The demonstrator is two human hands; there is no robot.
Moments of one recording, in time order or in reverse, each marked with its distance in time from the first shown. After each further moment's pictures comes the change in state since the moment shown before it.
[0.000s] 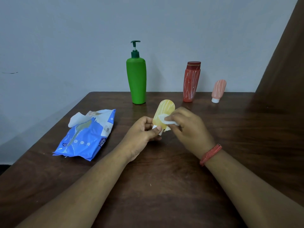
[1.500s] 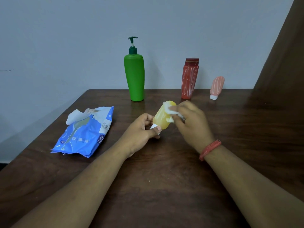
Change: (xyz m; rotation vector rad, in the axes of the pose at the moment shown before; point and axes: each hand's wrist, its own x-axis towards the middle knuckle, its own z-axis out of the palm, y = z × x) left_hand -0.004 0.007 -0.002 0.279 -0.043 0.012; right_hand 0.002 0.001 -0.002 0.024 0.077 0.153
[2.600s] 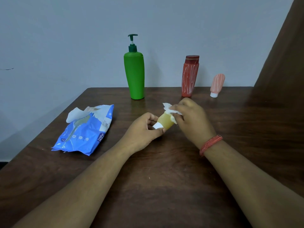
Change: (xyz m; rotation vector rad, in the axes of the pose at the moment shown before) left_hand 0.001 -0.001 0.006 0.230 0.064 0.023; right_hand 0.006 0.000 -0.006 -0.175 -0.120 0.016
